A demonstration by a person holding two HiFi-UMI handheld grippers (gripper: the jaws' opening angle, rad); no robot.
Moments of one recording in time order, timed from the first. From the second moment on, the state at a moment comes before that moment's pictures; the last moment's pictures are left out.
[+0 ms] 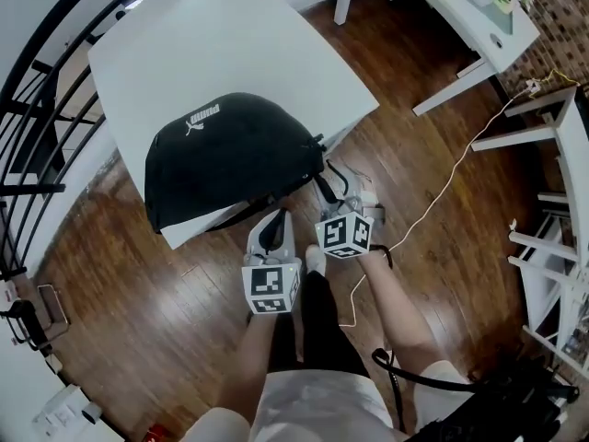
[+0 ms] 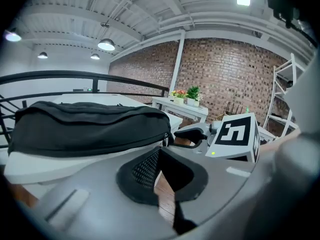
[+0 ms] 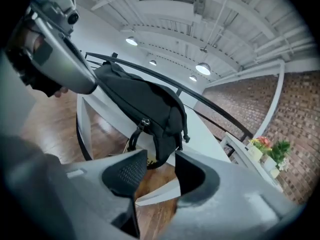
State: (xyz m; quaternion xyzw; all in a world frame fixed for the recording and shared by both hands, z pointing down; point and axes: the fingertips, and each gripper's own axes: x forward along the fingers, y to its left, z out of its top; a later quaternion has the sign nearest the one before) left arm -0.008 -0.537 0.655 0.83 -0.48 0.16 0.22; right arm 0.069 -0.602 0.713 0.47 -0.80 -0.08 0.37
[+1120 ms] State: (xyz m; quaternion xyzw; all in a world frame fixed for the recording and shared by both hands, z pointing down) left arm 0.021 -0.569 0.618 0.86 -0.45 0.05 0.24; right arm 0.046 -0.578 0.617 0.40 -0.86 0.12 0.29
